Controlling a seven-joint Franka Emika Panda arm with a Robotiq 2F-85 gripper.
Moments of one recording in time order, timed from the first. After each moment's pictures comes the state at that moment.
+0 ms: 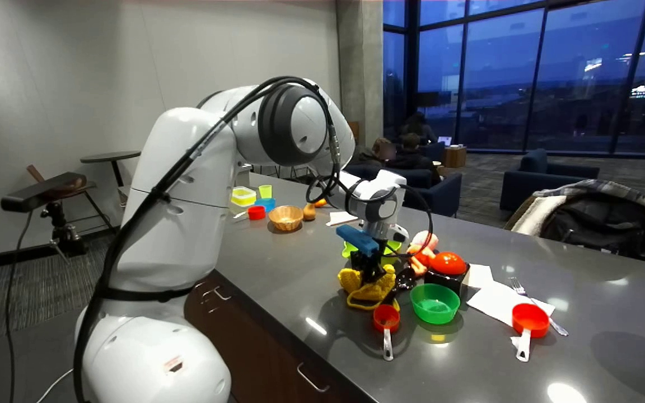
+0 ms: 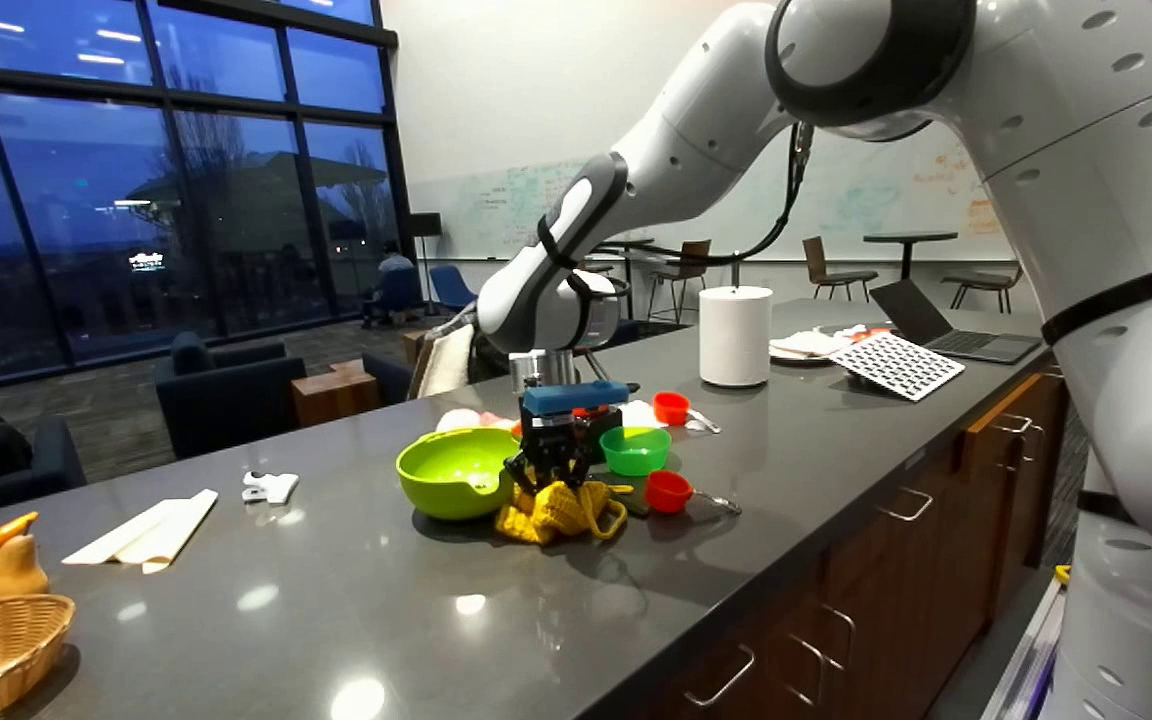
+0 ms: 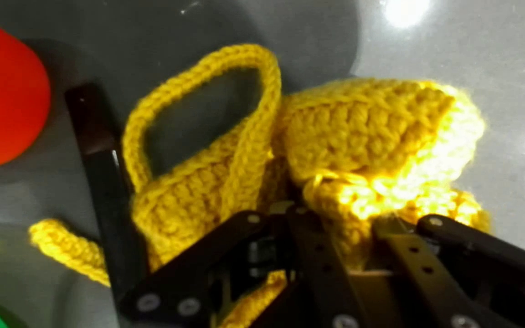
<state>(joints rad) 0.09 0.44 0.04 -1.90 0.20 2.13 0.18</state>
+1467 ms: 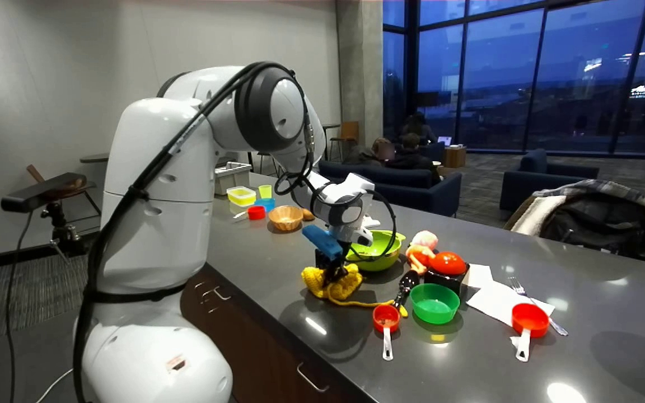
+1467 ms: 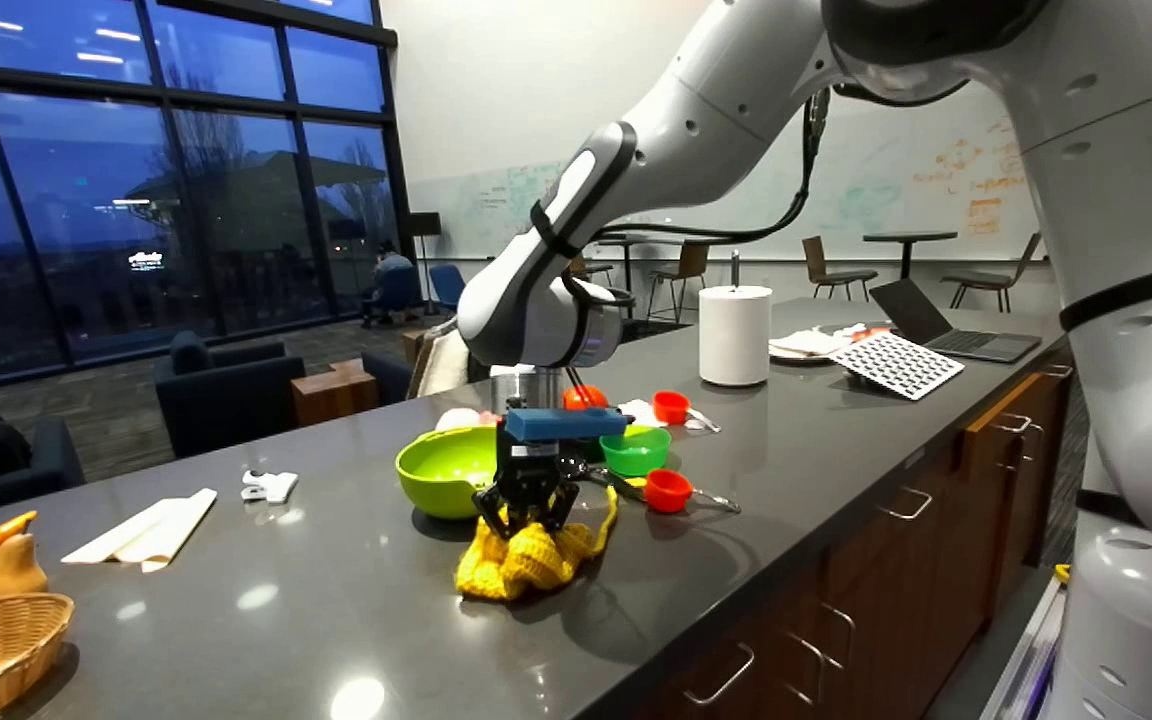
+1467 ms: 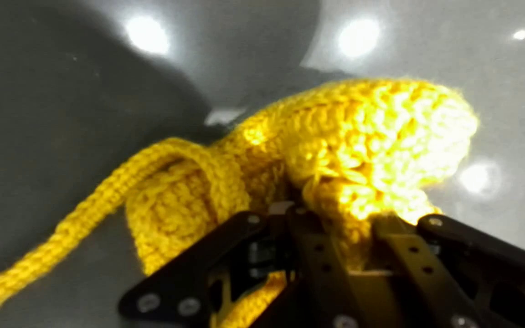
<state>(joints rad) 0.12 0.32 0.16 -2.11 0.35 2.24 0.13</state>
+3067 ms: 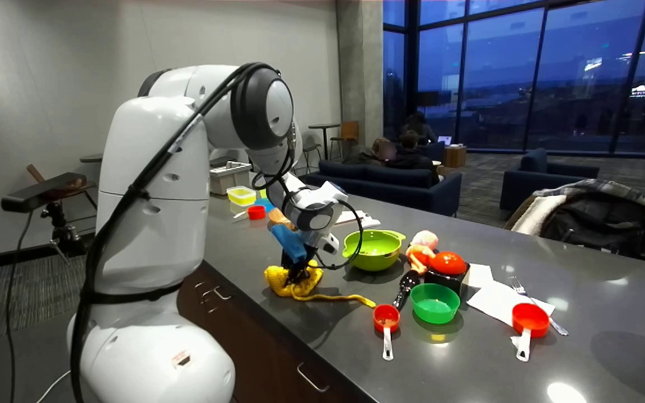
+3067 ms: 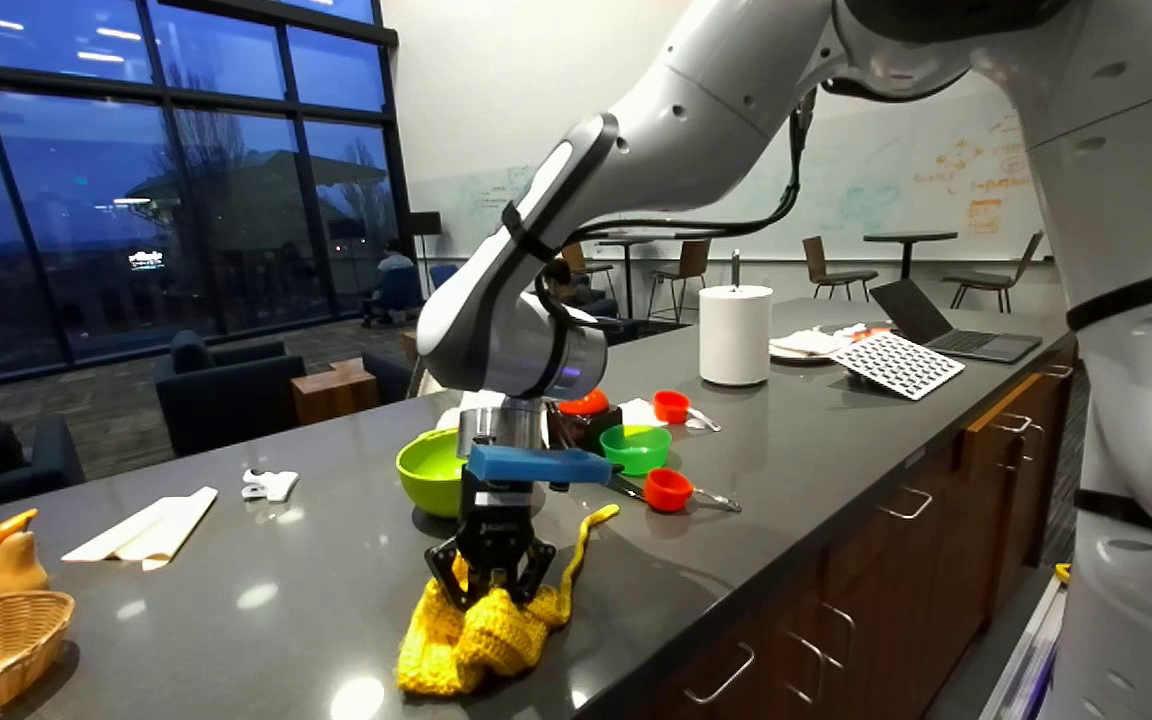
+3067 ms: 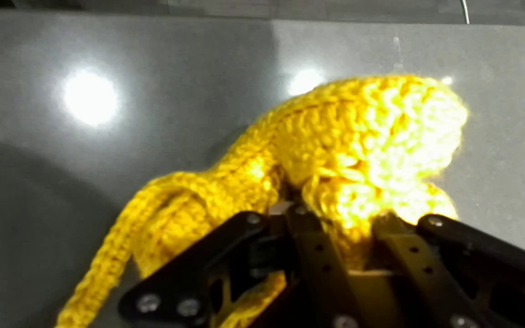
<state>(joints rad) 0.17 0.30 0.25 -2.19 0.57 2.24 0.12</state>
